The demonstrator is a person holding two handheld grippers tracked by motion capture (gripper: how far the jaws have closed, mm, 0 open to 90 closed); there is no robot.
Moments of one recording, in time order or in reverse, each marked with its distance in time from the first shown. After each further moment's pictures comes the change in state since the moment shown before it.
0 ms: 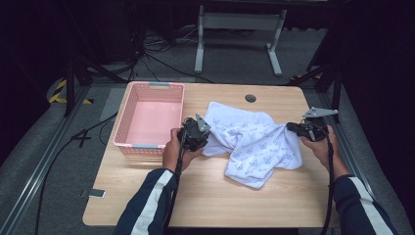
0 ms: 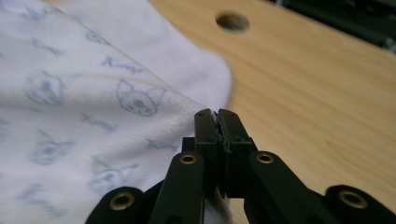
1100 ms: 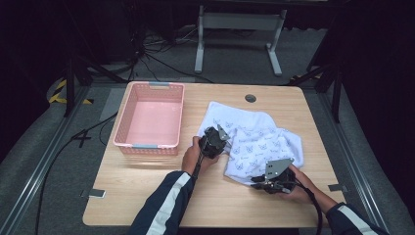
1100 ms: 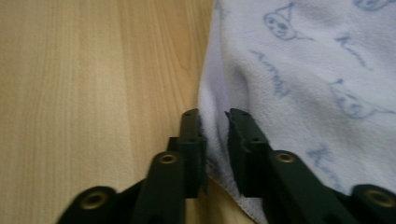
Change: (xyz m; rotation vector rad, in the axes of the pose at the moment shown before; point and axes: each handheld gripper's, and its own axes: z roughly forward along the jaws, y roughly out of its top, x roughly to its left) left arm -0.036 0.001 0.051 0.006 -0.150 0.047; right arm 0.163 -0.047 -0.006 0.103 0.499 -0.498
